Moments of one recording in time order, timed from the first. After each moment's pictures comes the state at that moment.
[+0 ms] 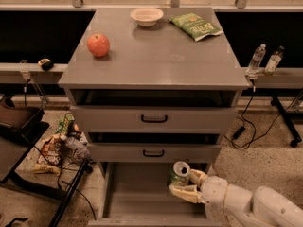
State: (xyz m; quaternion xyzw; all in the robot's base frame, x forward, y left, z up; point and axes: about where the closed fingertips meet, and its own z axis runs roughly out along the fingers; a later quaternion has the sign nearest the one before) arm 0.440 -0.107 0.566 -0.36 0.69 0.34 0.52
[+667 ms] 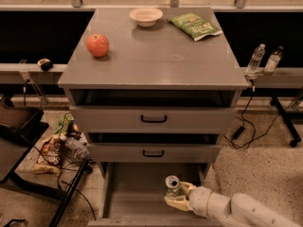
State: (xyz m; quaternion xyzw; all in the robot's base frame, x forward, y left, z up) arm 0.459 -0.098 0.419 -0.38 0.73 0.31 0.47
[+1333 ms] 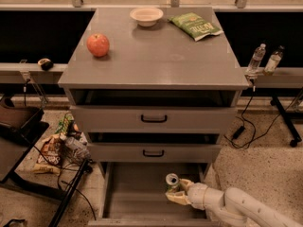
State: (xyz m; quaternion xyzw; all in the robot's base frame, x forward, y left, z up) arm 0.503 -0.111 0.346 -0.39 0.74 0.30 0.47
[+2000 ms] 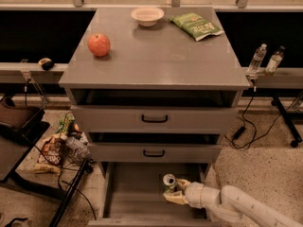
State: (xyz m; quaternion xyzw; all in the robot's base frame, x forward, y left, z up) arm 0.510 -0.102 0.329 -0.41 0.73 0.31 0.46
